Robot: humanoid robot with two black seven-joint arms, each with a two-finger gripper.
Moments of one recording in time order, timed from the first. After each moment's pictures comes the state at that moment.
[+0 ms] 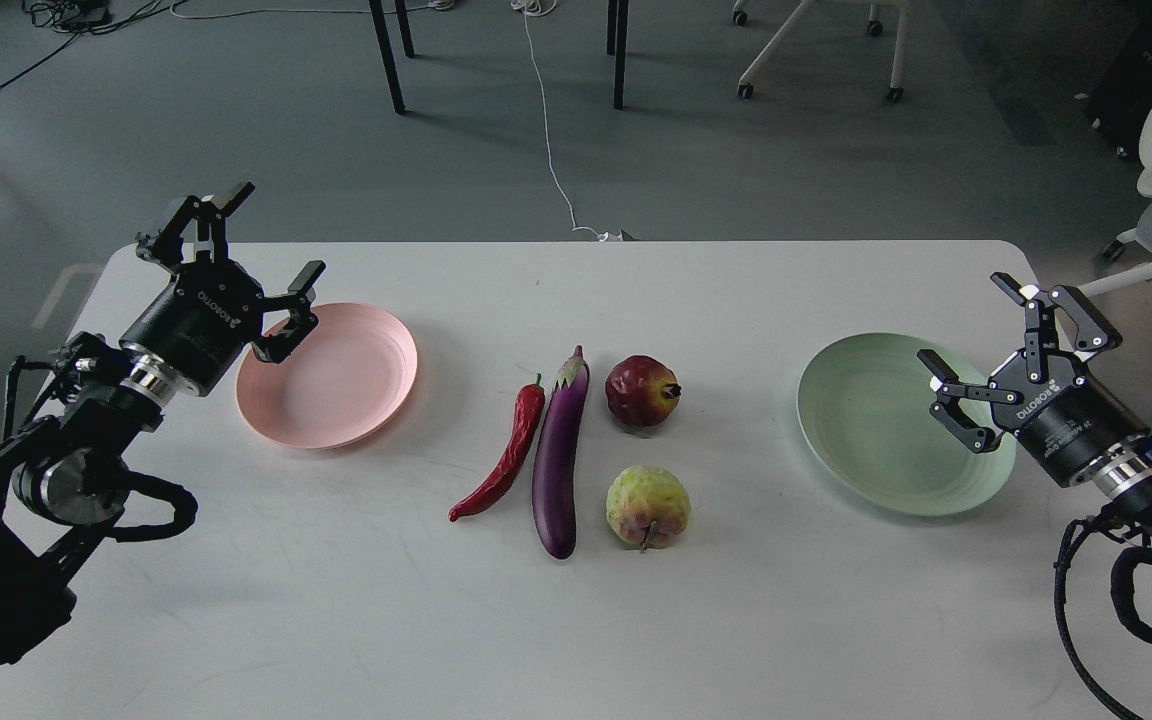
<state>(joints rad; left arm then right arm) -0.40 0.47 -0.95 -0.99 0.21 -0.49 -0.33 0.34 -0.75 0.62 1.11 -0.06 0.49 0.49</state>
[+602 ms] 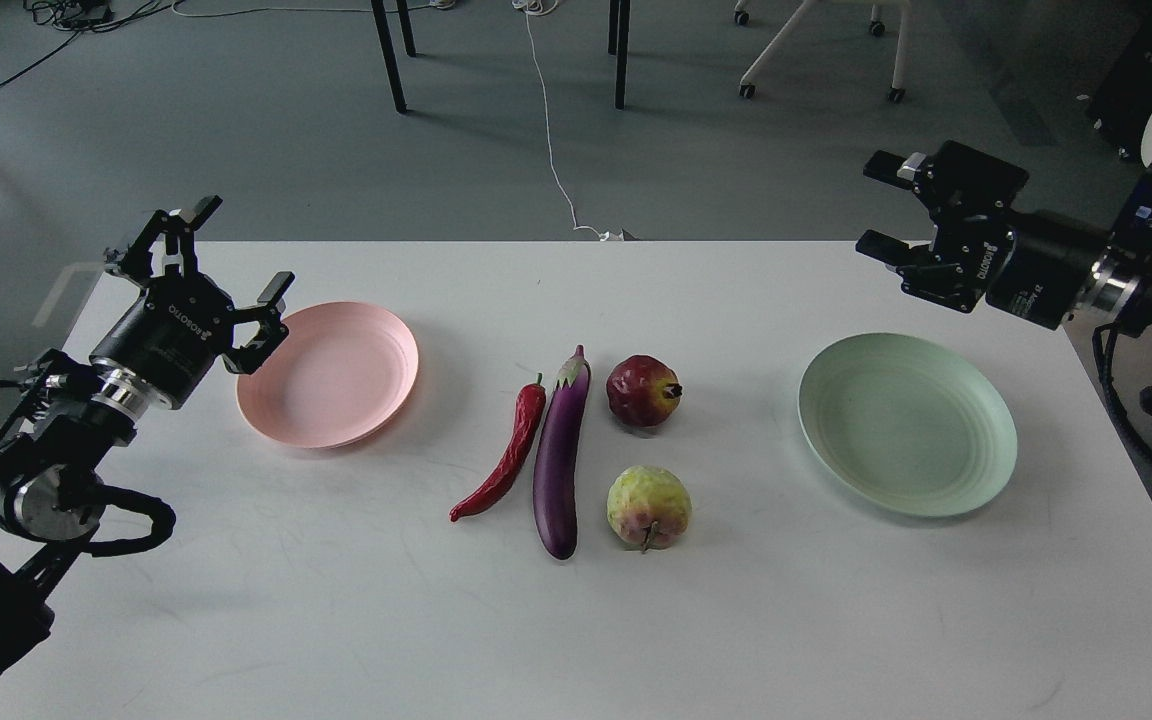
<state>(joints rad) -0.37 0.49 -1.00 -0.98 0.26 -0.49 -0.33 1.08 -0.83 0.14 1.13 -0.66 0.49 0.49</state>
